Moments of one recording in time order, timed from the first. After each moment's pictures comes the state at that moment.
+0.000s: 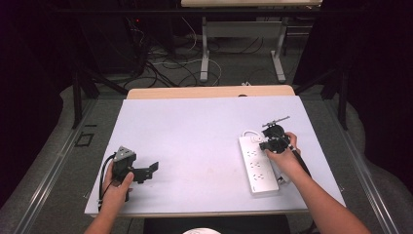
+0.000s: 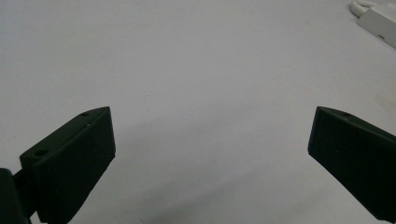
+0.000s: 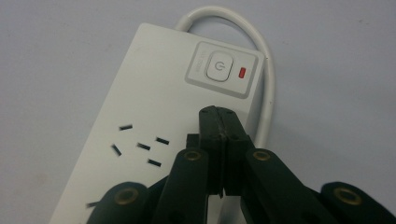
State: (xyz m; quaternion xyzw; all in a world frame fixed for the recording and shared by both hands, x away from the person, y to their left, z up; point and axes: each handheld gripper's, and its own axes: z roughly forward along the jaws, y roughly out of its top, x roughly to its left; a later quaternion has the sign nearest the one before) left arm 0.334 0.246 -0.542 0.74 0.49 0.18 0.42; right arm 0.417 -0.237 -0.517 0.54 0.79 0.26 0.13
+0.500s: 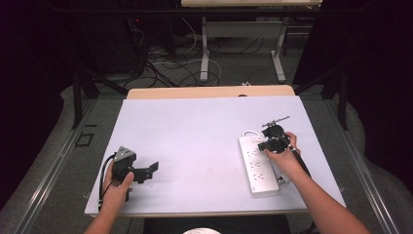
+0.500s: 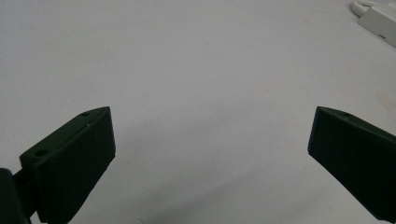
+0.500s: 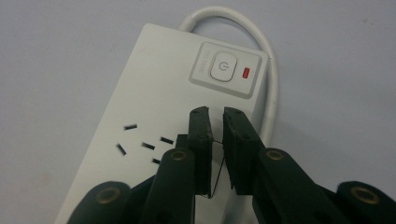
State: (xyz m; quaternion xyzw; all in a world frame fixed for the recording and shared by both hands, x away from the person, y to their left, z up) left arm 0.334 0.245 -0.543 0.74 0.49 0.18 0.42; right arm 0.416 -0.235 -0.516 0.54 0.79 0.26 0.13
